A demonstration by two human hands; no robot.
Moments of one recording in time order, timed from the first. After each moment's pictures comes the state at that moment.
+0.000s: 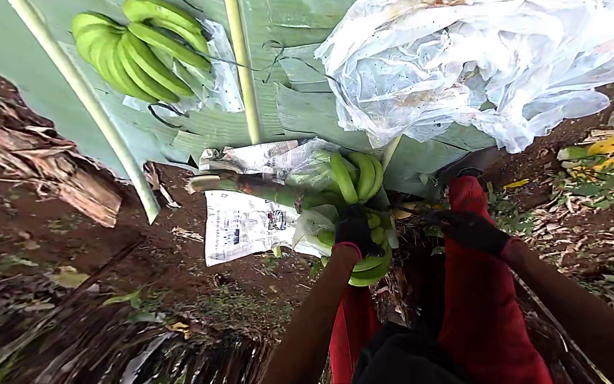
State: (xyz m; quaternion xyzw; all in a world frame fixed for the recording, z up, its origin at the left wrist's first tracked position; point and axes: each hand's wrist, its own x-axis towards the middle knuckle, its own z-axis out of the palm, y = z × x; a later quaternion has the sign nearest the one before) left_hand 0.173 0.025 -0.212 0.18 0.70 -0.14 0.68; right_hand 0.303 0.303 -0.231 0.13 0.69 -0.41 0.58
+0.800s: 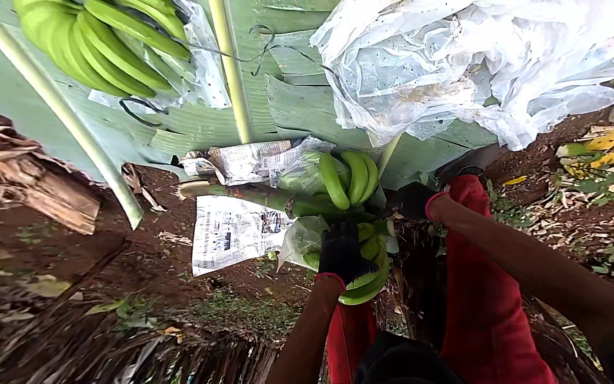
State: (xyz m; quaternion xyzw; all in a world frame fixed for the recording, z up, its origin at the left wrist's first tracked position) left_hand 0.172 -0.020 -0.201 0.22 0.72 -0.11 0.65; right_hand 0.196 0.207 -0.311 -0.17 0.68 -0.24 0.67
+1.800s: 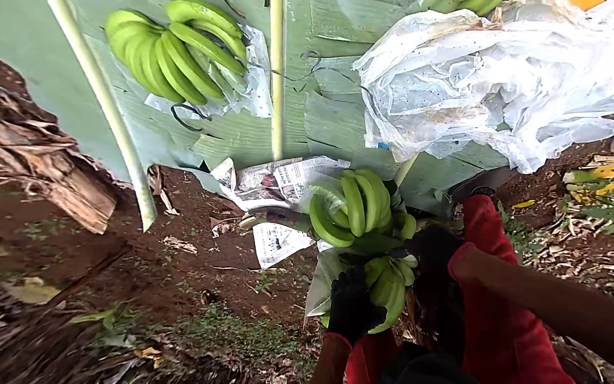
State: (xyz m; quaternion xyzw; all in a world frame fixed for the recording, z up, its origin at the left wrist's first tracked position) left_hand 0.227 -0.100 -0.141 0.10 0.77 -0.02 0.62; right_hand 0.158 0.145 -0.173 -0.17 0.66 -0.16 0.72
